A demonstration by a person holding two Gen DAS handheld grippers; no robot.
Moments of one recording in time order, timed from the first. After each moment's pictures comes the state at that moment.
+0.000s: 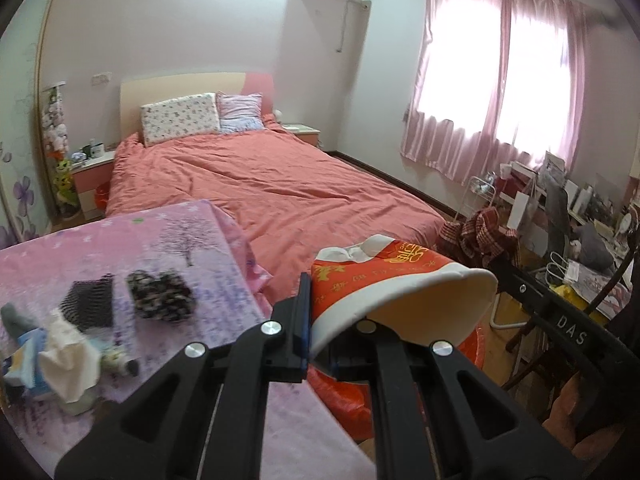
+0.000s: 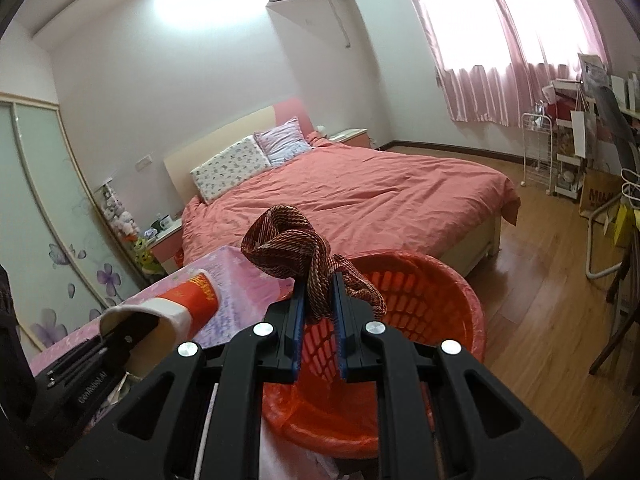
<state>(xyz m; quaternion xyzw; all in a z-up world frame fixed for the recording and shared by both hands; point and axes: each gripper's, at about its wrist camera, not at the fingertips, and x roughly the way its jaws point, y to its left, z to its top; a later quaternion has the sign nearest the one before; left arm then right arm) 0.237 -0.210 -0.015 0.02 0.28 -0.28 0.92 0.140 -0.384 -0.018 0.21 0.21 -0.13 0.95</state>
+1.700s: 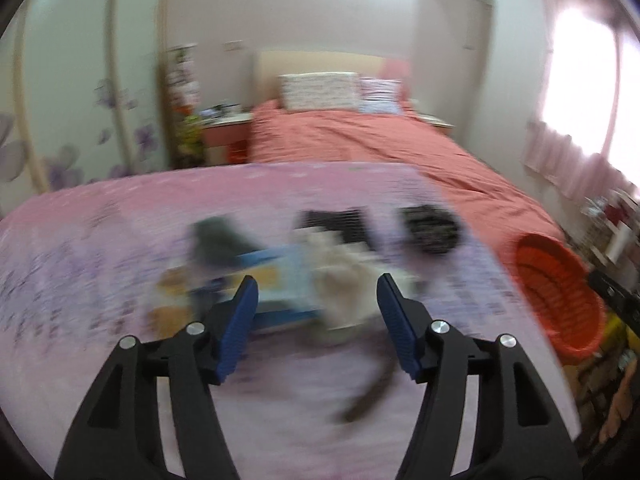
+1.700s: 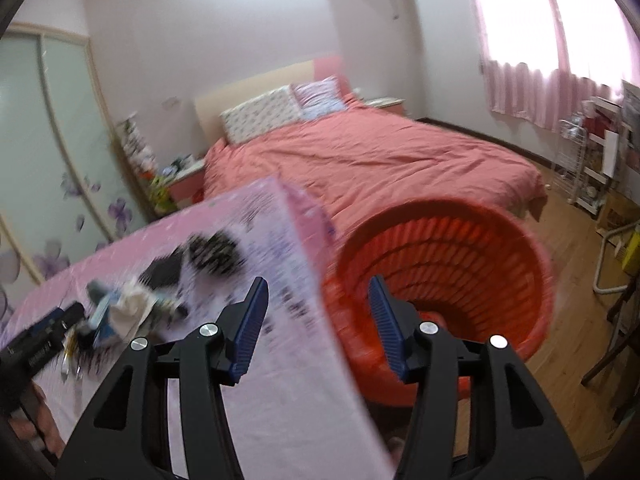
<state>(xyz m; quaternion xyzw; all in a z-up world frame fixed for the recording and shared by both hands) 0.221 0.040 -0.032 -0.01 0.33 -0.03 0.94 0.155 -0.281 -0.024 0.14 0.29 -0.07 0.94</state>
